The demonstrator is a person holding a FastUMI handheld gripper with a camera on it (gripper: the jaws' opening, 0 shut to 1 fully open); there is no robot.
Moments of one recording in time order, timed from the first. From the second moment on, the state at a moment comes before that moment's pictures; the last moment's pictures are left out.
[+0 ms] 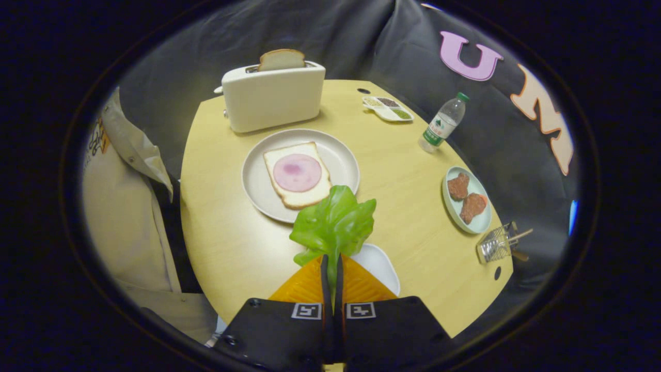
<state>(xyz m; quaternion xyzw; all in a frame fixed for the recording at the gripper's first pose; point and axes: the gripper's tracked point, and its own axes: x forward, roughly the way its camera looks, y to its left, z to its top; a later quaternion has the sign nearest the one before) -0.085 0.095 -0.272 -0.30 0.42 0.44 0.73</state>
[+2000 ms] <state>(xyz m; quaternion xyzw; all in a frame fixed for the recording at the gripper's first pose) -0.074 0.256 -0.325 -0.28 0.45 0.50 0.68</state>
